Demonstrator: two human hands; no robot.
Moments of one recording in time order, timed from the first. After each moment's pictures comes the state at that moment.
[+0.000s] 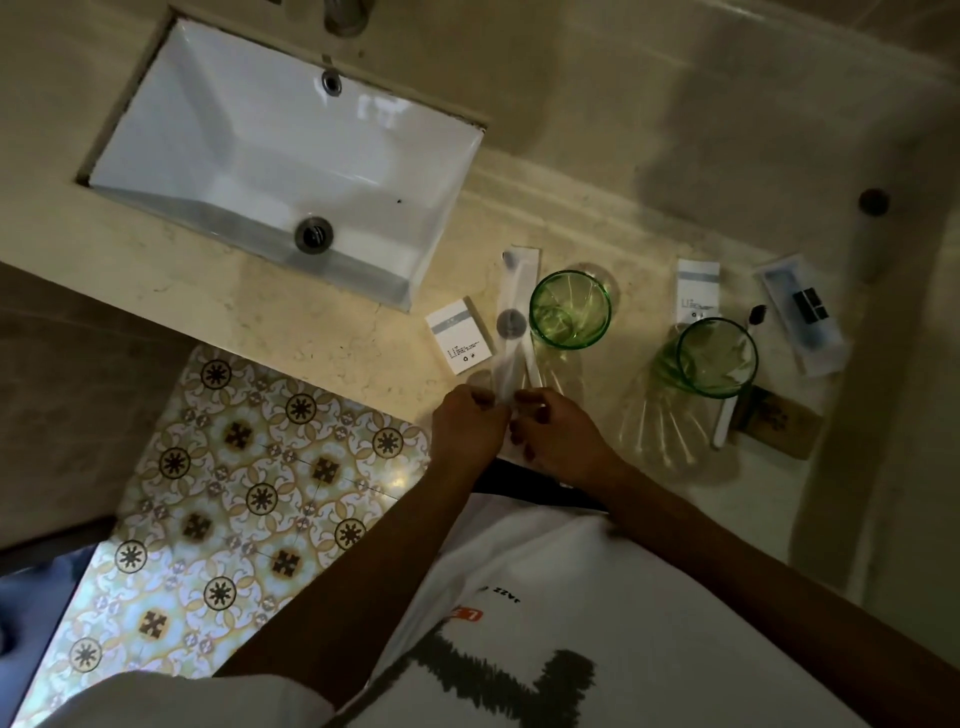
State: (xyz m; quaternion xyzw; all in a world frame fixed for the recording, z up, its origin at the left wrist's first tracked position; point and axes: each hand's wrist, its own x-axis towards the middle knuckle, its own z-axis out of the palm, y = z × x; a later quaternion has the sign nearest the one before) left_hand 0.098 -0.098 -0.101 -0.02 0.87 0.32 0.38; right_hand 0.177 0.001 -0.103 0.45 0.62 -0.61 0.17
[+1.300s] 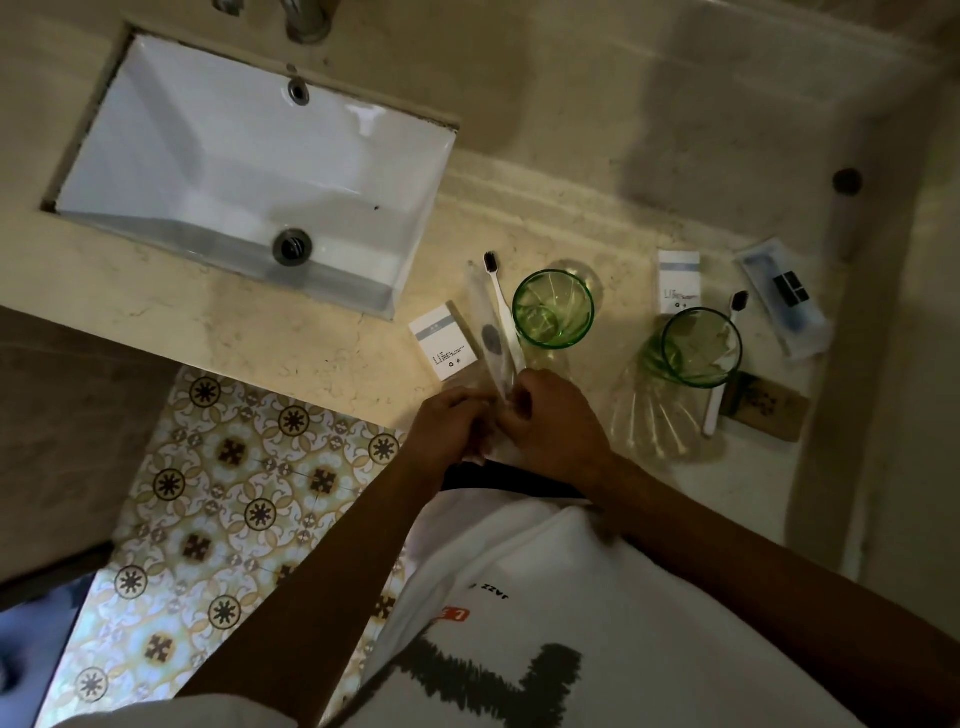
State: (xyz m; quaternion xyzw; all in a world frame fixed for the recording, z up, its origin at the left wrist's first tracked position) left_hand 0.078 -0.111 -0.090 -0.11 0.69 0.49 0.52; right_hand 0.167 0.008 -0.086 0.33 0.85 -0.40 0.11
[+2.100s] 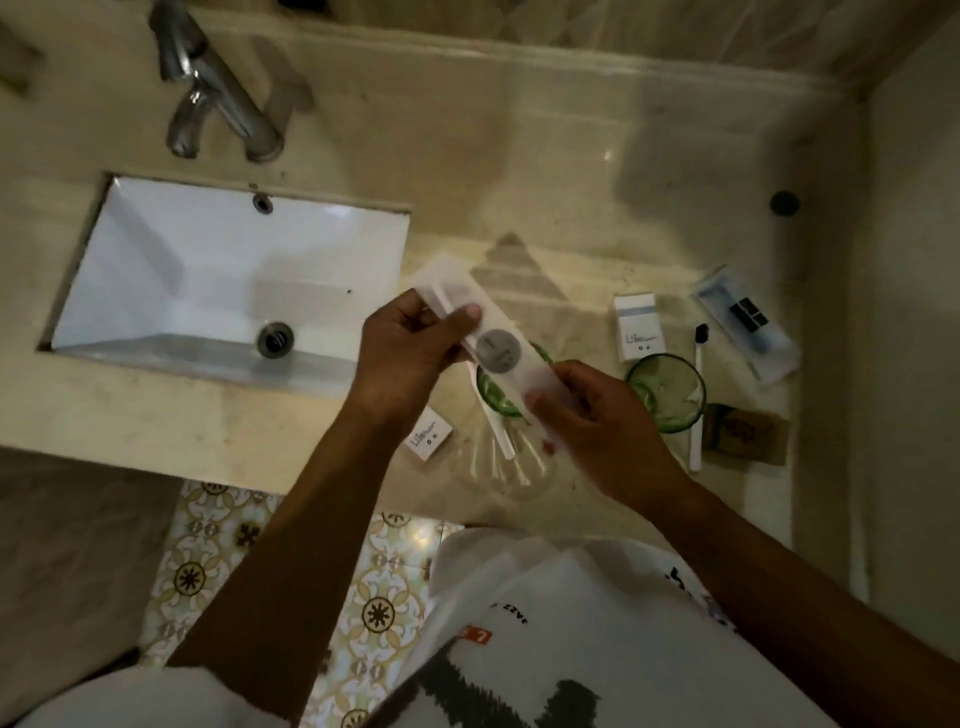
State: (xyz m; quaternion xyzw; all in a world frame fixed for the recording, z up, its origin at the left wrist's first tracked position) left_hand -0.012 -0.013 -0.003 0.06 0.63 0.66 0.41; right_hand 0.169 0.072 0.009 0.40 0.67 -0.62 -0.05
